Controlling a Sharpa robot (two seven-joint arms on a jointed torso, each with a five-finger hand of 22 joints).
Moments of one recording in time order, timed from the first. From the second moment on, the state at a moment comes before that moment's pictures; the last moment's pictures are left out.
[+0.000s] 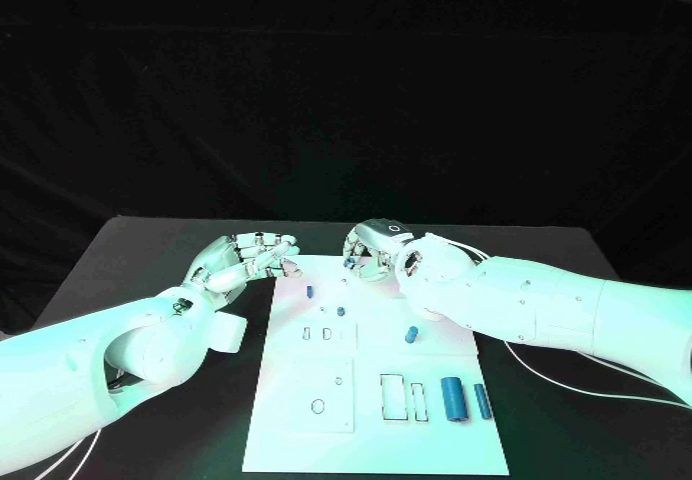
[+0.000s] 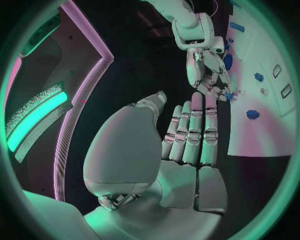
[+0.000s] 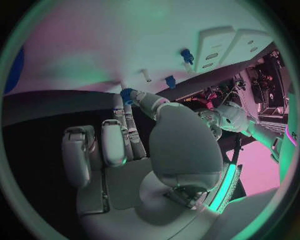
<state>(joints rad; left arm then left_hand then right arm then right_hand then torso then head) 1.13 -0.92 -0.01 1.62 -0.05 -0.25 0.45 1.47 -0.19 0.37 0.26 0.10 0.85 0.22 0.32 0.18 1.08 0.16 0.12 0.07 1.06 0.10 0.42 0.37 0.17 0.96 0.20 0.43 0.18 1.27 -0.48 -0.17 1.16 -1.49 -0.46 -0.11 1.26 -0.20 0.61 -0.01 0.20 1.02 0.15 0.27 0.31 1.23 0.08 0.12 0.12 1.47 -0.01 1.34 1.13 0.02 1.46 0.09 1.53 1.31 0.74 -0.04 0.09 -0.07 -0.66</state>
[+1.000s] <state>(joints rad) 1.14 -0.92 -0.01 1.62 -0.05 -0.25 0.44 1.47 -0.19 0.37 0.26 0.10 0.85 0.22 0.32 0.18 1.08 0.16 0.11 0.07 1.06 0.10 0.42 0.37 0.17 0.96 0.20 0.43 0.18 1.27 -0.48 -0.17 1.16 -1.50 -0.44 -0.13 1.23 -0.26 0.51 0.02 0.18 0.87 0.15 0.18 0.30 1.11 0.09 0.08 0.12 1.47 0.01 1.31 1.05 0.04 1.45 0.12 1.44 1.31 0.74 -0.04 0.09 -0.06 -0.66</state>
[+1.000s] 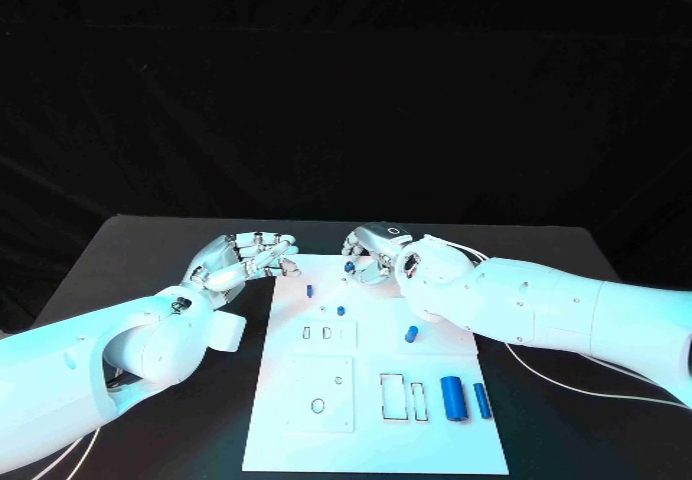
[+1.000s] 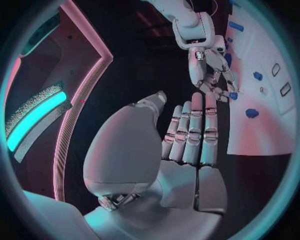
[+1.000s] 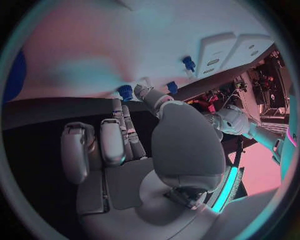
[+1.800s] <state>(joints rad) 1.14 -0.95 -0.01 1.56 -0.05 -0.25 0.45 1.46 -0.19 0.36 0.24 0.10 0.80 0.21 0.29 0.18 1.02 0.18 0.08 0.07 0.95 0.13 0.39 0.38 0.17 0.88 0.22 0.40 0.16 1.29 -0.81 -0.16 1.42 -1.36 -0.51 -0.10 1.41 -0.21 0.14 0.22 0.23 0.91 0.15 0.18 0.32 1.27 0.07 0.36 0.25 1.47 -0.01 1.36 1.10 0.05 1.47 0.10 1.48 1.31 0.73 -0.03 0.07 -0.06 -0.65</state>
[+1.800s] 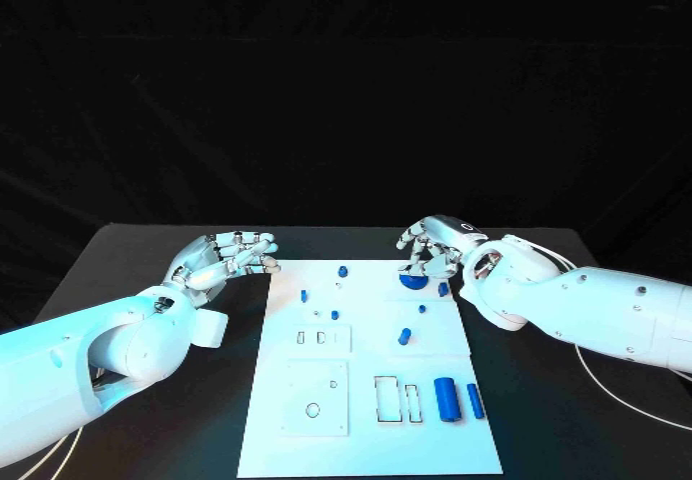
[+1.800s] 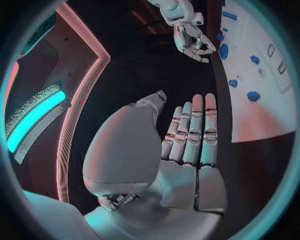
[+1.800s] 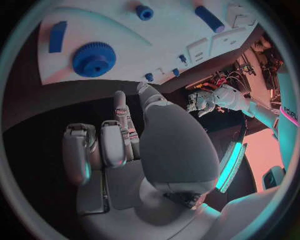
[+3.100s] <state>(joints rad) 1.14 -0.95 0.00 1.51 -0.02 -0.28 0.48 1.47 -0.17 0.32 0.21 0.10 0.74 0.19 0.28 0.19 0.86 0.23 0.08 0.07 0.73 0.19 0.32 0.33 0.17 0.71 0.29 0.29 0.10 1.26 -0.78 -0.16 1.27 -1.26 -0.34 -0.06 1.47 -0.15 0.01 0.29 0.25 0.85 0.16 0.26 0.33 1.29 0.08 1.28 1.19 1.47 0.00 1.51 1.31 0.01 1.47 0.10 1.57 1.31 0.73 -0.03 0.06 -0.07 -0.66</state>
